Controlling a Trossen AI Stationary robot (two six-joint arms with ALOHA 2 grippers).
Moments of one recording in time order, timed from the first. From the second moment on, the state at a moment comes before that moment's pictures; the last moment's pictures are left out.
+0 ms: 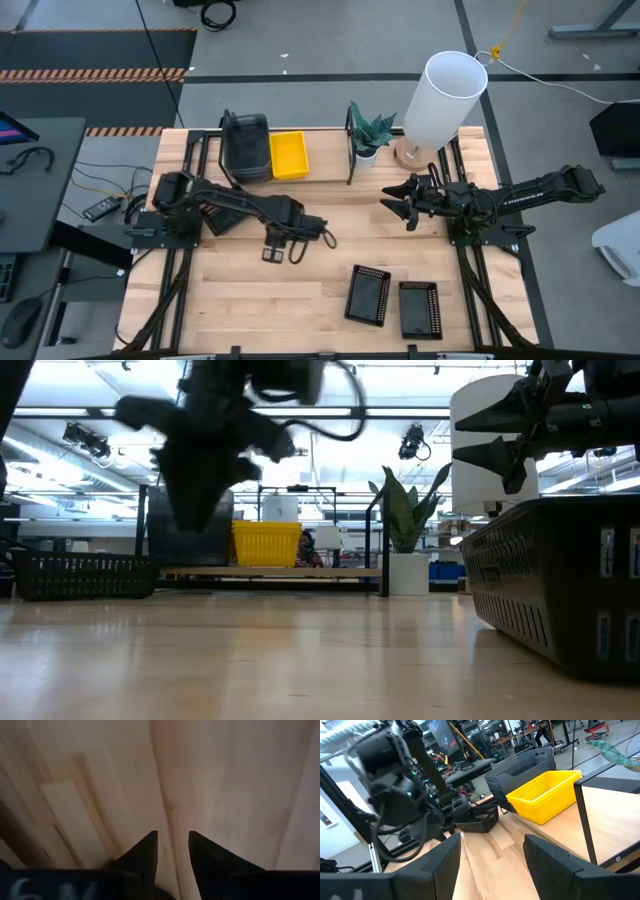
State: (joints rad) left arm -0.14 1.90 1.49 -1.28 -0.08 0.04; right arm 0.06 0.68 0.13 0.55 0.29 0.42
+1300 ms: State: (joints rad) left arm -0.17 1.46 0.82 -0.77 -0.07 -0.43; right arm 0.06 0.68 0.13 0.55 0.29 0.42
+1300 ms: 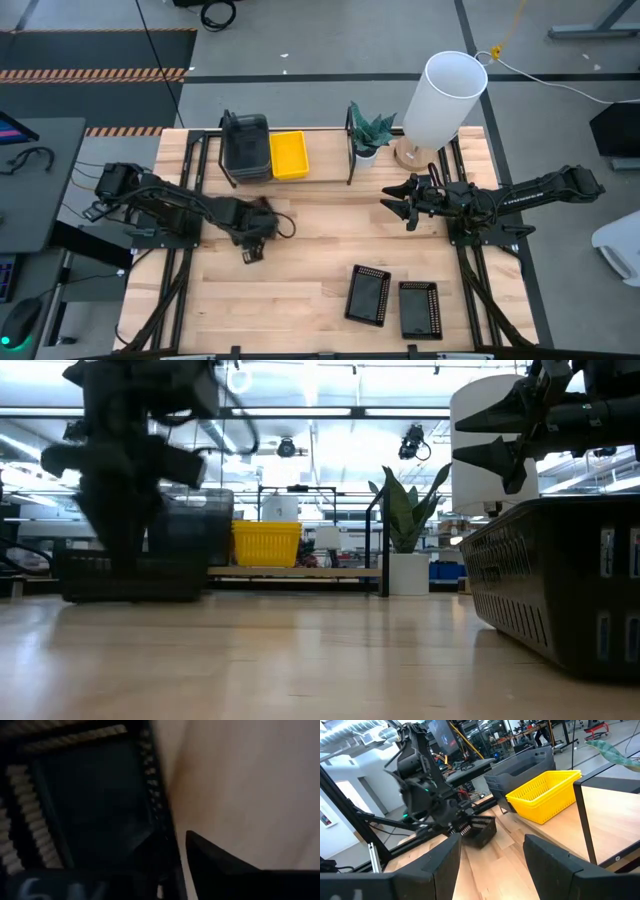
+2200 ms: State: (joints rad) left arm -0.28 1.52 1.00 -0.48 -0.22 -0.35; right arm 0.06 0.68 0.13 0.55 0.29 0.42
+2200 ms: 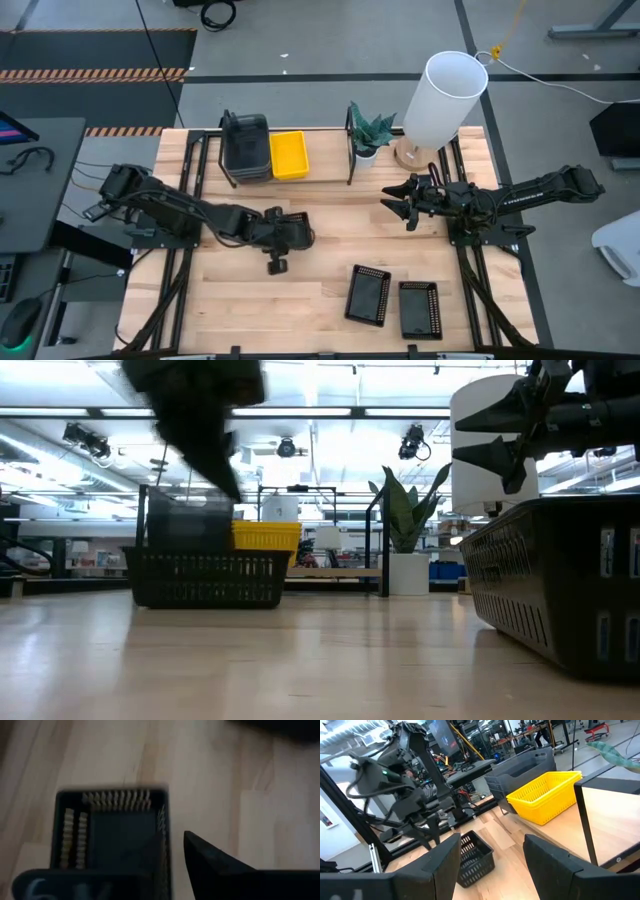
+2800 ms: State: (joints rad) left arm -0.27 1.99 1.56 -0.75 -0.16 -0.32; right arm 0.06 0.71 0.13 0.55 0.29 0.42
